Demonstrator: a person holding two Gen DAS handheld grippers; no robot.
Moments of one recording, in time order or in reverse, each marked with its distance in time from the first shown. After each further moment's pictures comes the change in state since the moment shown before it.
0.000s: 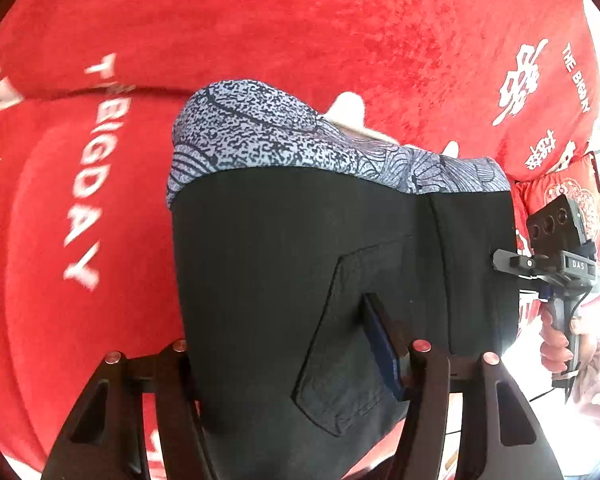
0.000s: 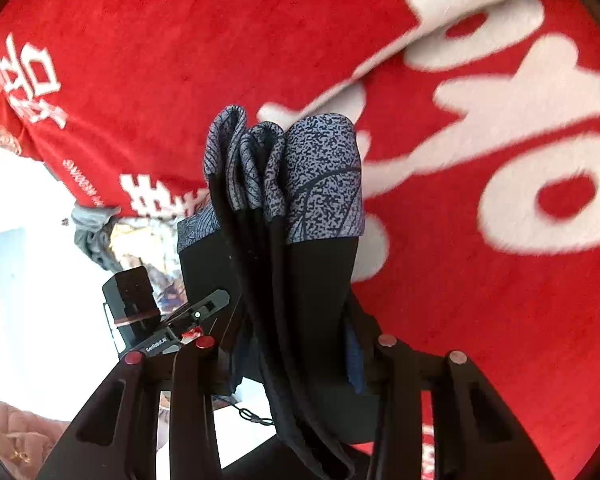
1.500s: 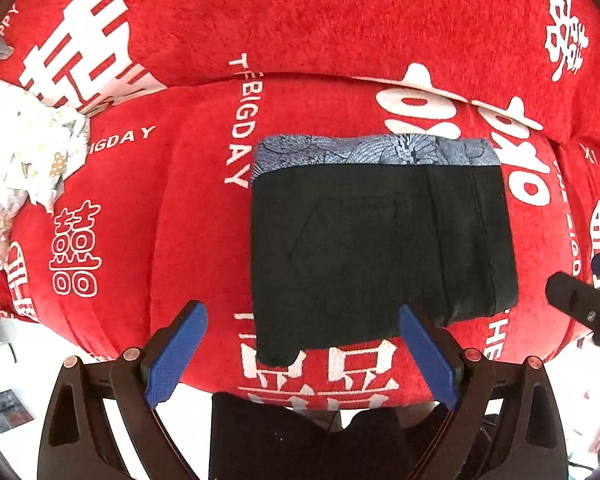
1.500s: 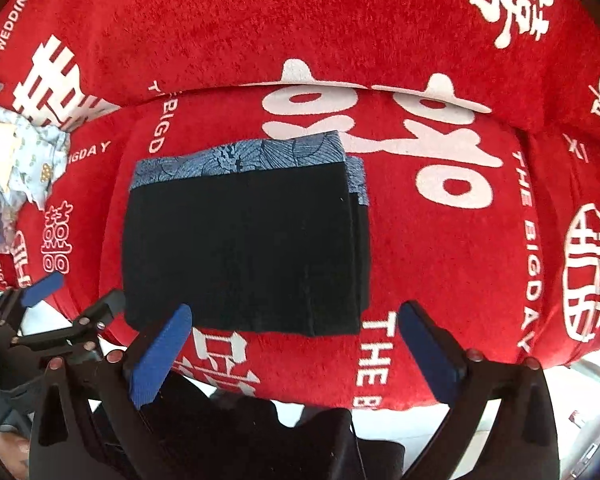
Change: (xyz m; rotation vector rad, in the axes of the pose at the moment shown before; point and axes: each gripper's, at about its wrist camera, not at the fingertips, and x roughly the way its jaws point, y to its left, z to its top) left arm -0.096 -0.053 -0.076 -0.035 0.047 0.498; right arm 0.055 0.184 -0.115 -0.274 -0.043 -0.858
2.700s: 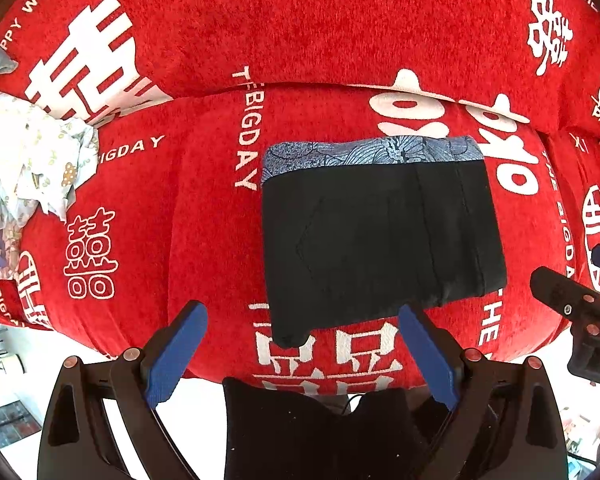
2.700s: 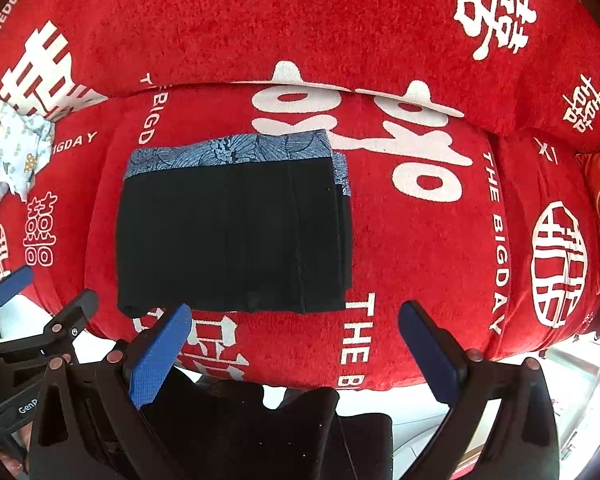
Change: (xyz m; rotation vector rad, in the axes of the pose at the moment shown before) left arm -0.030 0.002 -0.007 0.039 -0.002 0.003; right arm -0.022 0.019 -0.009 -0.015 0.012 -0.111
